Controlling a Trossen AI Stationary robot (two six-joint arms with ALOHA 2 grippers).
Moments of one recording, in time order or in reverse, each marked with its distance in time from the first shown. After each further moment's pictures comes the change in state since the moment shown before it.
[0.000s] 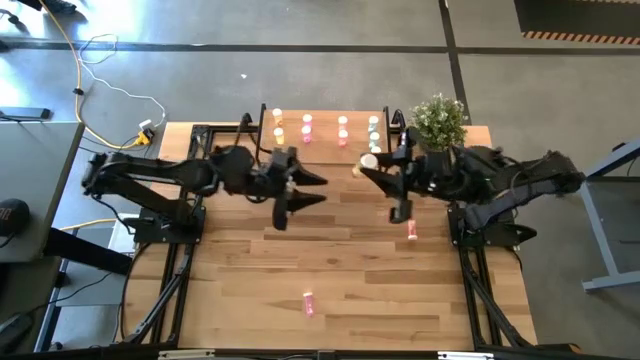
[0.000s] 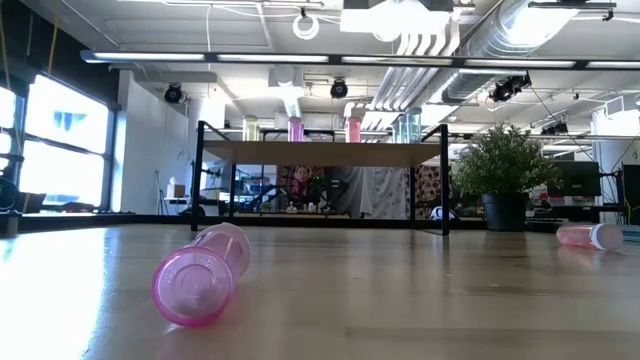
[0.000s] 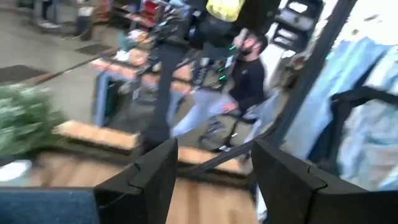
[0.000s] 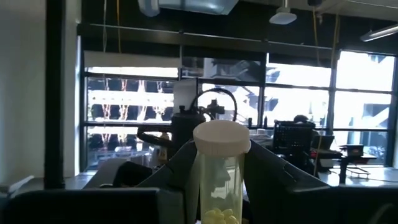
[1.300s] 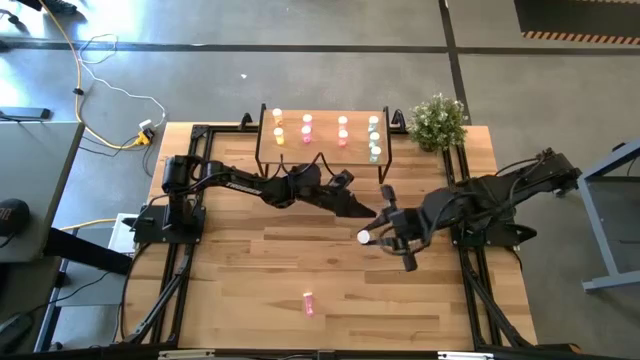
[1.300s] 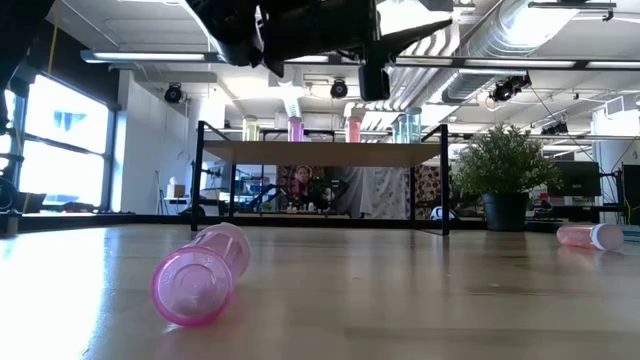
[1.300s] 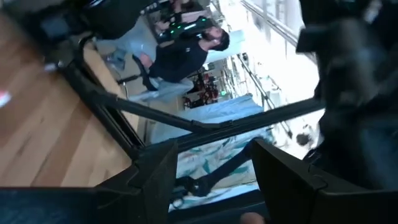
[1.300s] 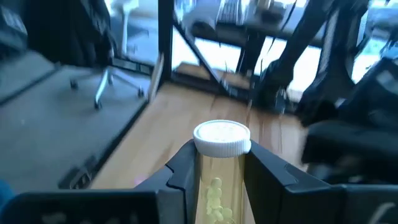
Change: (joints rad) left arm 0.122 0.626 0.000 0.713 0.419 -0.972; right arm 0.142 0.033 0.000 -0.678 -0.202 0.103
